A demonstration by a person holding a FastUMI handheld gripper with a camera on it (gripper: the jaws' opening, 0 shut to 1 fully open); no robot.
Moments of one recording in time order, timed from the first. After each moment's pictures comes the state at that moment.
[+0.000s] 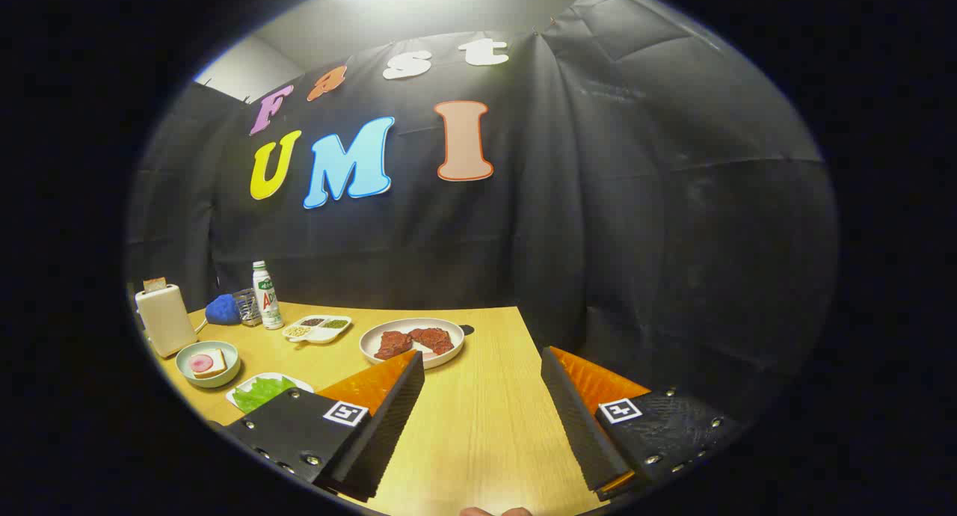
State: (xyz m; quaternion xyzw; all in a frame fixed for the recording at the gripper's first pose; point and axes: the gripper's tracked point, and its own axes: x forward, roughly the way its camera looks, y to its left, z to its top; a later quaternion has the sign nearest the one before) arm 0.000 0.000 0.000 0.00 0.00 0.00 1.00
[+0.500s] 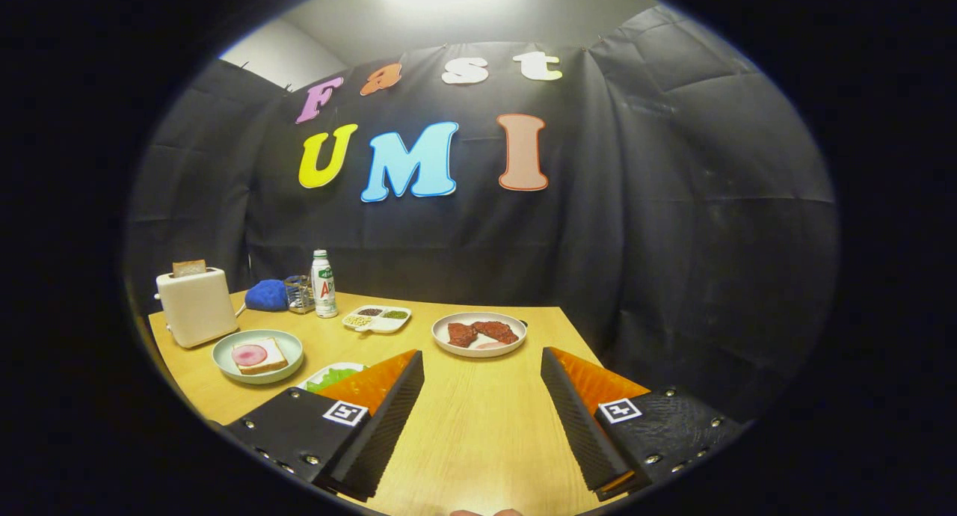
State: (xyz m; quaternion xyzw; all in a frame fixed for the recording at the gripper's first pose) arm -0.059 0.106 -0.002 -0.03 -0.01 0.05 1.00
